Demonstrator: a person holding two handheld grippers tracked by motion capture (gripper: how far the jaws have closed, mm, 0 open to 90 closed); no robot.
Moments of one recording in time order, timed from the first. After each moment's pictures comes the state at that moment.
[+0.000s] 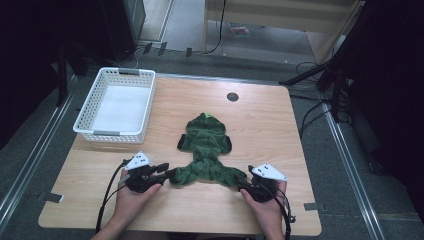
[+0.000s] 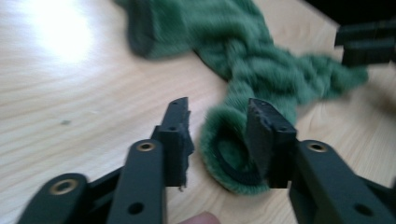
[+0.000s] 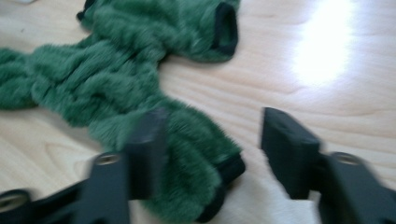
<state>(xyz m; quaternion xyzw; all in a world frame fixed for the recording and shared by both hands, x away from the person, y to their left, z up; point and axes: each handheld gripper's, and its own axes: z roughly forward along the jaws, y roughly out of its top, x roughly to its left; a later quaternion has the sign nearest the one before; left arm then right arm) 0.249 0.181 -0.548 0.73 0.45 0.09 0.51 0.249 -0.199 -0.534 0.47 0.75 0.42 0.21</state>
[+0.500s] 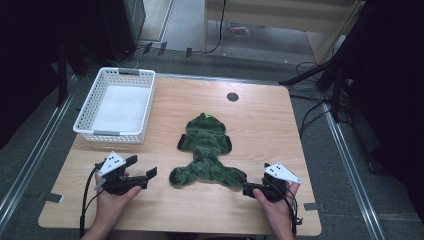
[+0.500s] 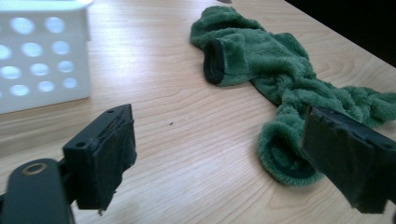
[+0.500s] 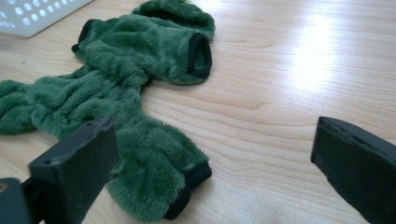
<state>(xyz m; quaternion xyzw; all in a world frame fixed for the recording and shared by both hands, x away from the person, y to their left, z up) 0.225 0.223 -0.527 0.69 0.49 0.18 0.50 0.245 -0.219 -0.521 0.48 0.73 0.45 0.22</state>
